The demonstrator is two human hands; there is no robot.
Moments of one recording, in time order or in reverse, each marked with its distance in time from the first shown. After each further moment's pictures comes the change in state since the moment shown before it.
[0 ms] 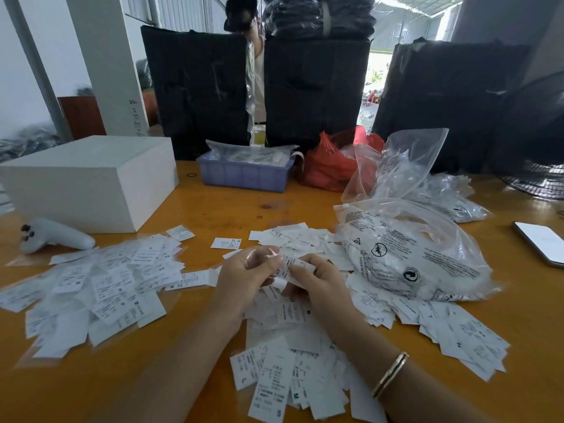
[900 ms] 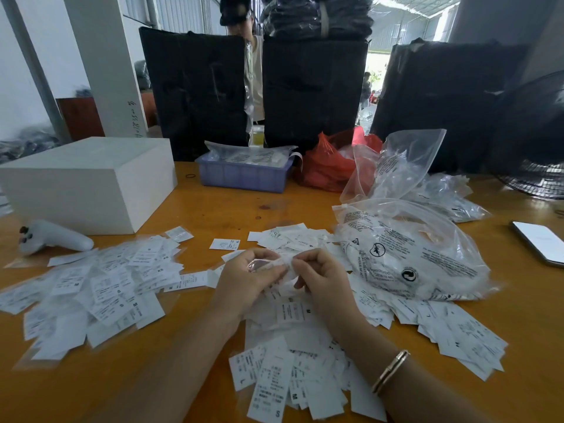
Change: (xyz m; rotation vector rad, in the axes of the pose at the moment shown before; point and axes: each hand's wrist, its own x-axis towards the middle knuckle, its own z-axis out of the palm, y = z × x) left_hand 0.001 0.000 -0.002 0.098 -0.032 -0.027; right_hand 0.008 0.007 -0.004 -0.008 0.112 -0.093
